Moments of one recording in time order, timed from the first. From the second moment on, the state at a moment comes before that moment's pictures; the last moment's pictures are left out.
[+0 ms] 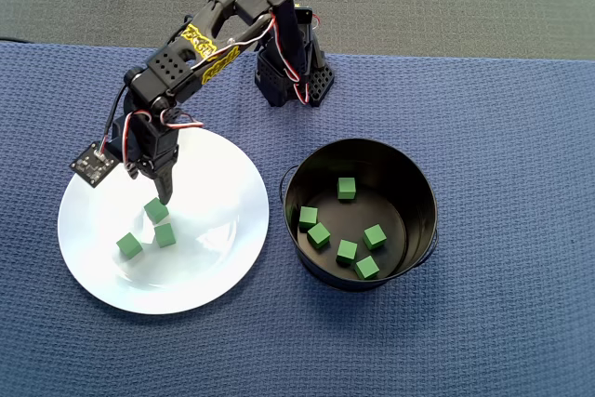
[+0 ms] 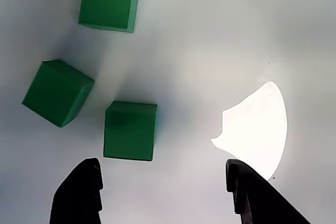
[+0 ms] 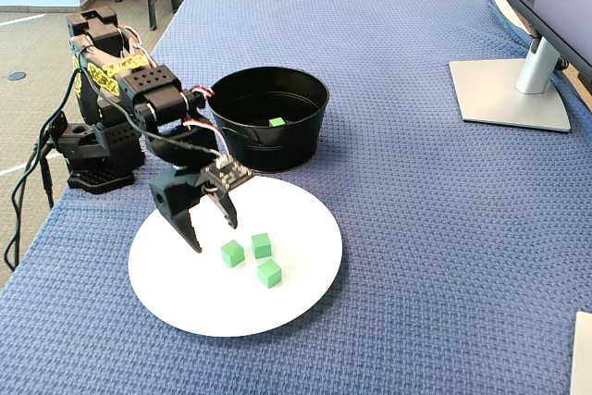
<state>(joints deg) 47.2 76.6 87.9 58.4 -101.4</state>
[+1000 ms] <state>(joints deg) 45.4 74.3 86.8 57.9 -97.6</state>
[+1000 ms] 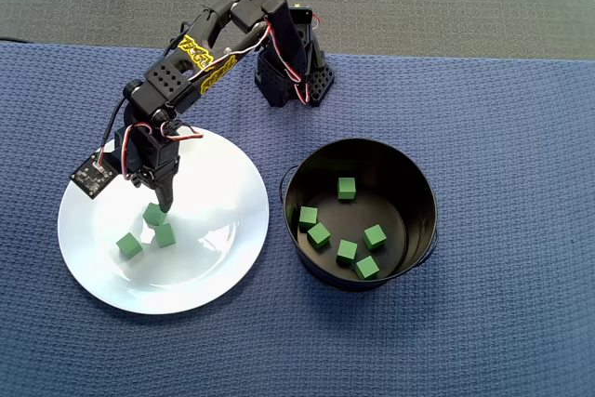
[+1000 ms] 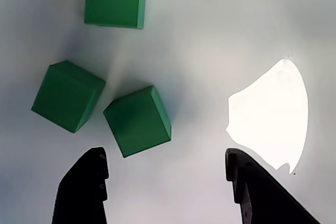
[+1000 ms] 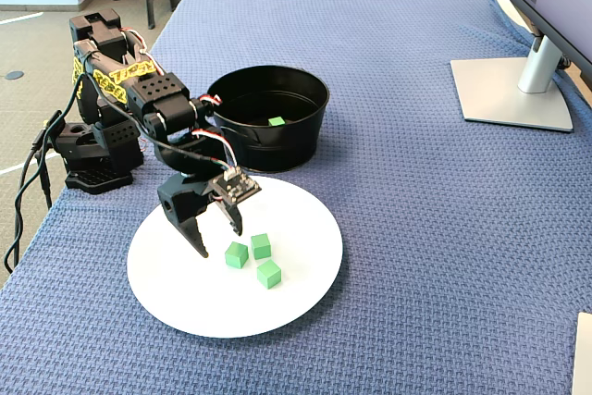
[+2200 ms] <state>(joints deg) 40.3 67.5 81.2 60.8 -98.7</state>
